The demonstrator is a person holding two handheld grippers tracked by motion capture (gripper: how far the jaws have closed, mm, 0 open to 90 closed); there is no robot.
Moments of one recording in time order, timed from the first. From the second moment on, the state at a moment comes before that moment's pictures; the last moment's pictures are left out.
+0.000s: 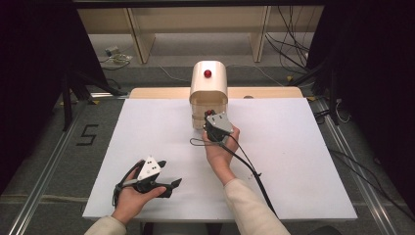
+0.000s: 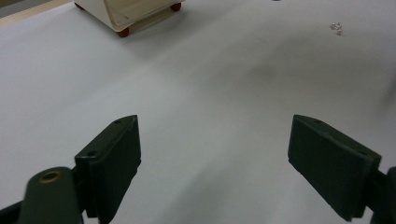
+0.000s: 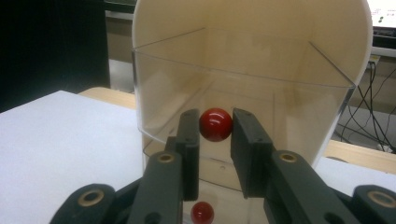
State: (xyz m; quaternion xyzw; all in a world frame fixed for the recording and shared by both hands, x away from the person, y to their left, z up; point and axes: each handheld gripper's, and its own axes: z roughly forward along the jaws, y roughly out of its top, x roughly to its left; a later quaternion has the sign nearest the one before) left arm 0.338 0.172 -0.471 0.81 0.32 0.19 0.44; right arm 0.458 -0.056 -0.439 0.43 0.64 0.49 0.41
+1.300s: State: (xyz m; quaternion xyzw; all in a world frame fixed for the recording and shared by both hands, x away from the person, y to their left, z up) left arm 0.338 0.172 -0.472 0.81 0.33 0.19 0.44; right arm 0.446 -0.057 -0.439 0.43 0.64 0.49 0.40
